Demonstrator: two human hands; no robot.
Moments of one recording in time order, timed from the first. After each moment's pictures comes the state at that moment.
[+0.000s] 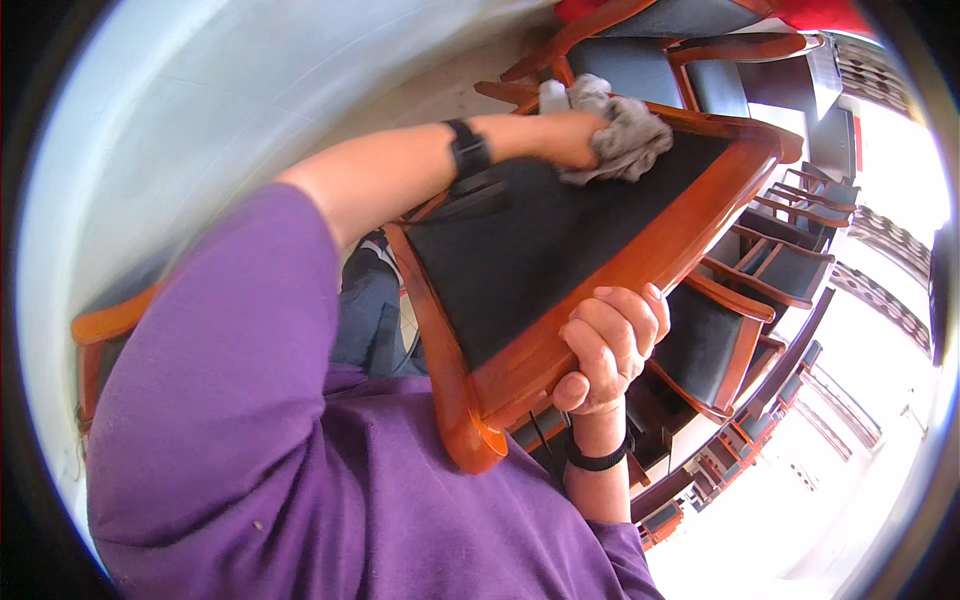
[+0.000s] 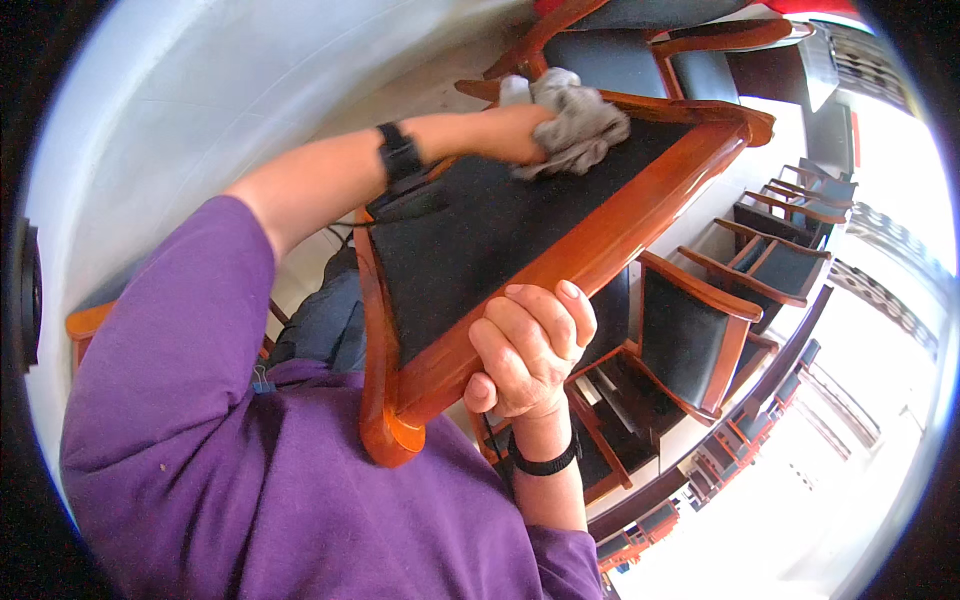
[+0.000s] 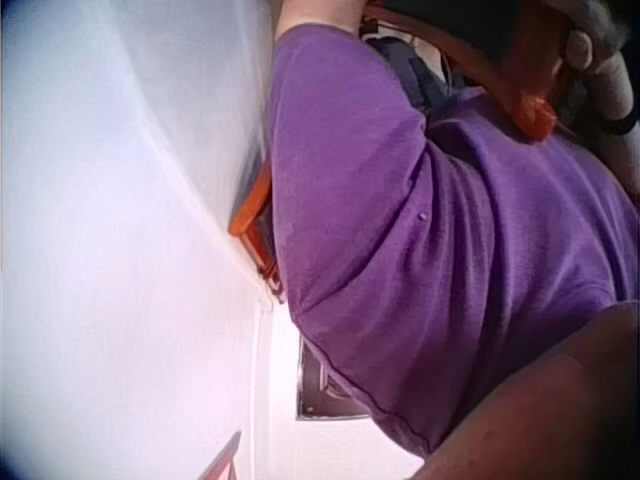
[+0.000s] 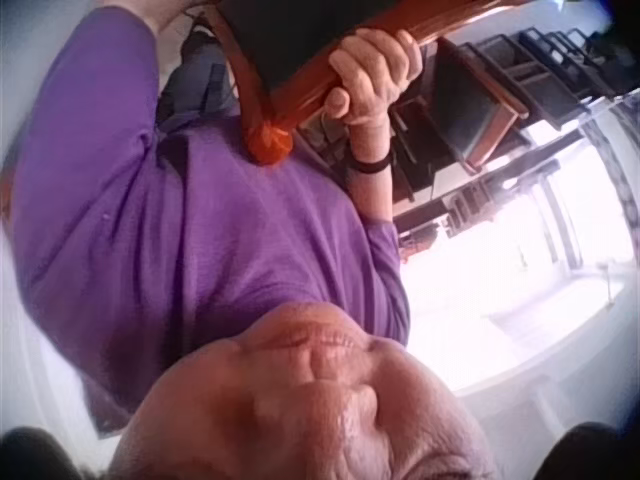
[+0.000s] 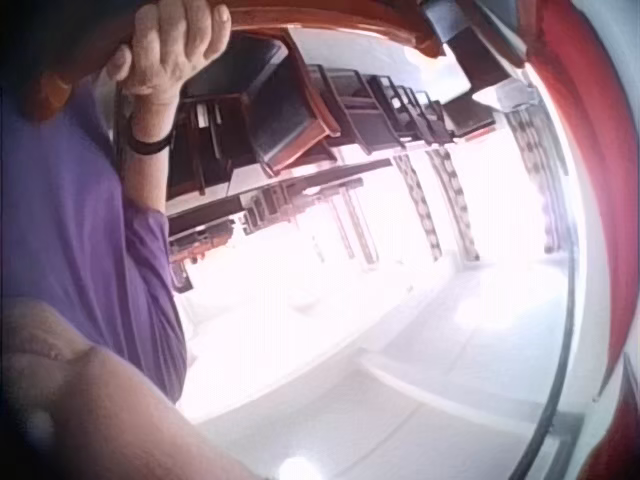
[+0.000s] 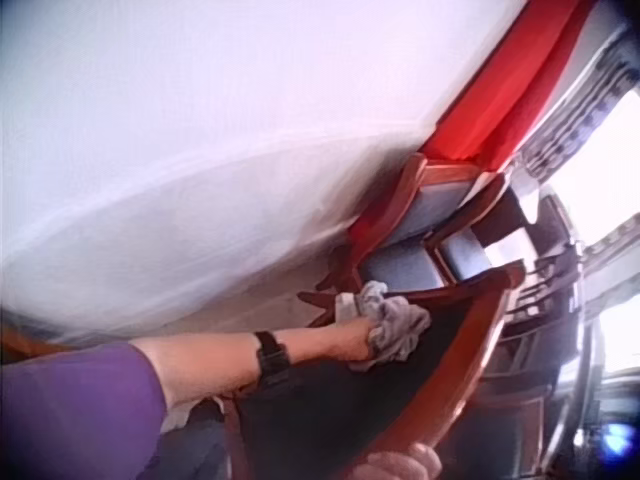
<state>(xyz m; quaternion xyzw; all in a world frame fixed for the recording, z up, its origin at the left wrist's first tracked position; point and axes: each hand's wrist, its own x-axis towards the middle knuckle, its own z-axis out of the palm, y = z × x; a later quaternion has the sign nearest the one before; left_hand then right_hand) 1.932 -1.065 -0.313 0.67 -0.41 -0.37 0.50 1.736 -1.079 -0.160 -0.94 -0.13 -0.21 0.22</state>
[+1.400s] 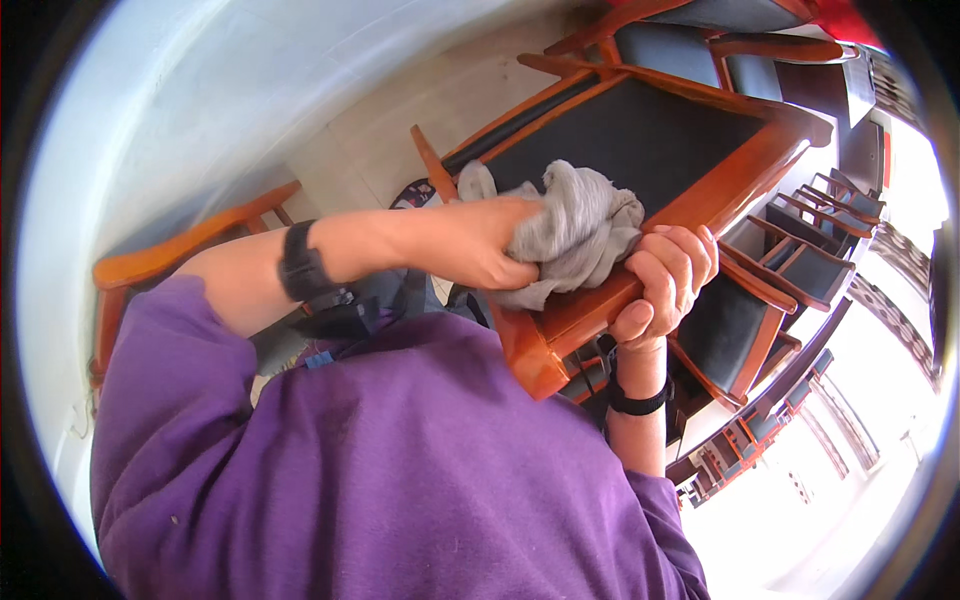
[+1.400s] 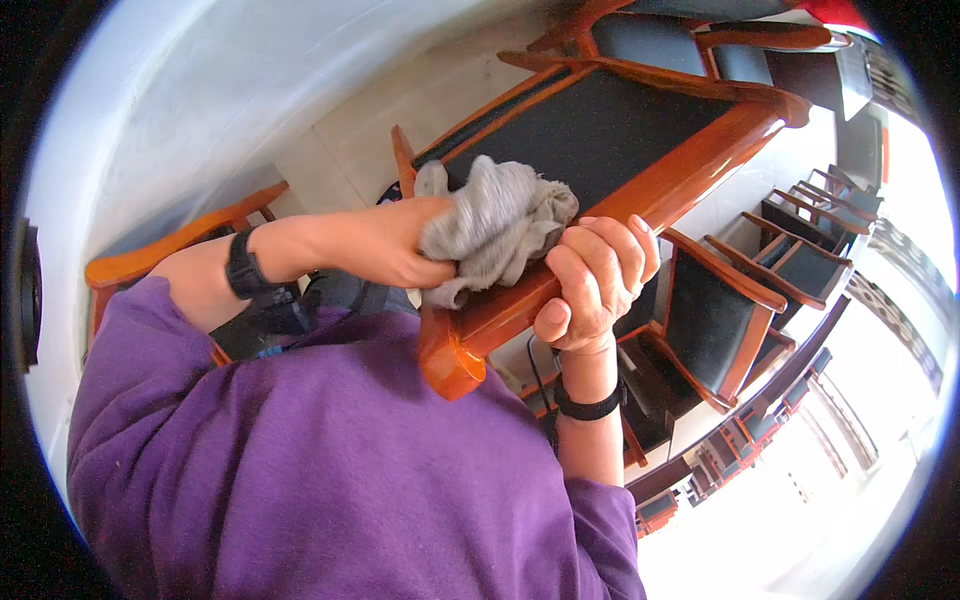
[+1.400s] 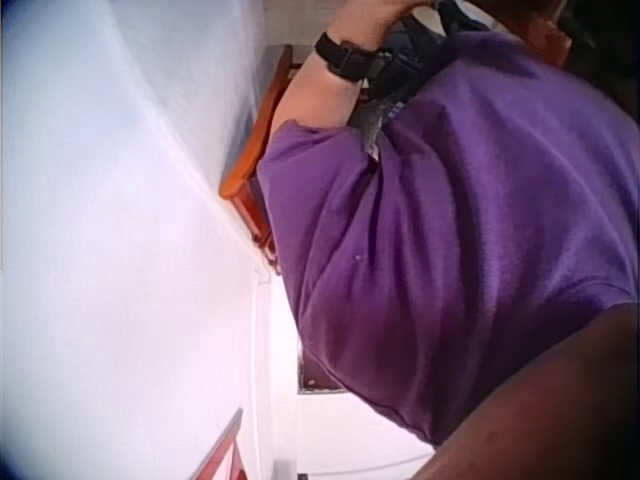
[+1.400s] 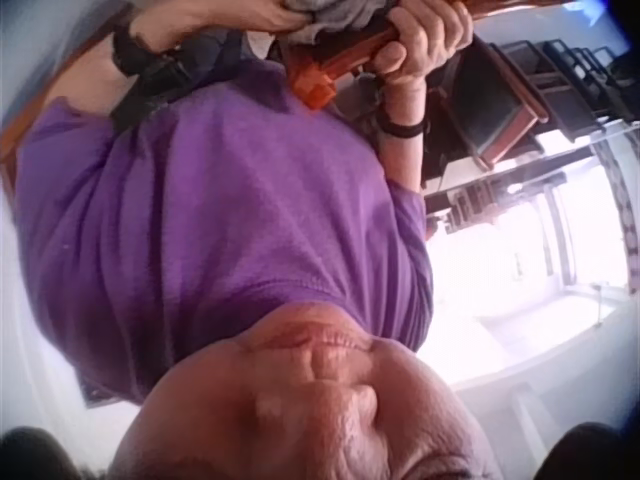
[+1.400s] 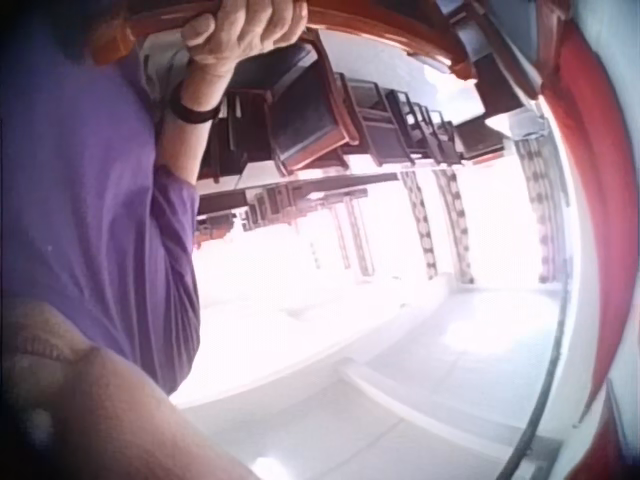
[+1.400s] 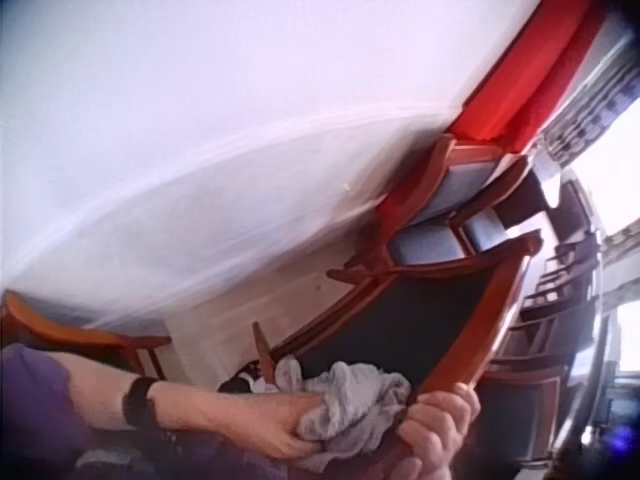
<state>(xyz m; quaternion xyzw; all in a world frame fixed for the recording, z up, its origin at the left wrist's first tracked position) 1.819 -0.887 -0.229 0.44 -0.23 -0.58 0.64 1.745 -1.072 -0.170 -0.93 -0.15 -0.26 0.20</state>
